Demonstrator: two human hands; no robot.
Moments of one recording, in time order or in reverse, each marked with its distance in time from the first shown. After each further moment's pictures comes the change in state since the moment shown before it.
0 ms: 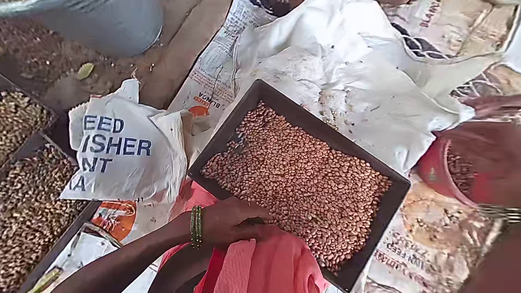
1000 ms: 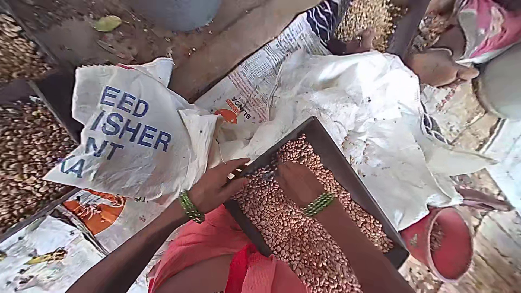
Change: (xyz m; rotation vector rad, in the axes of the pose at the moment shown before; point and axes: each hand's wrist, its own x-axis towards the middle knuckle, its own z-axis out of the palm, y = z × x) left_hand -0.058 -0.059 -0.072 -0.031 0.809 -0.340; right_hand -0.025 -0.116 0.331 -1.100 -0.974 -0.478
